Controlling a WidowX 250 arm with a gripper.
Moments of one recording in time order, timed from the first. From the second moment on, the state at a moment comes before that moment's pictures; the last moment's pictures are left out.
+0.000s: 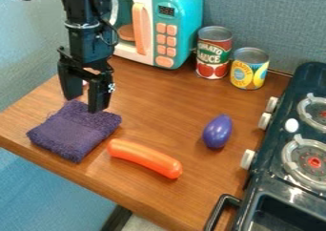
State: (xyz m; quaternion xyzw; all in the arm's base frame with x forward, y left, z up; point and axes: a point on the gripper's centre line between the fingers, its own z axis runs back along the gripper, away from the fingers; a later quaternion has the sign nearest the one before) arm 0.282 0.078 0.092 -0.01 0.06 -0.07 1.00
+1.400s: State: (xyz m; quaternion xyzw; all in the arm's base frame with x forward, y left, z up) arm 0.293 0.107 0.020 0.05 0.24 0.05 0.97
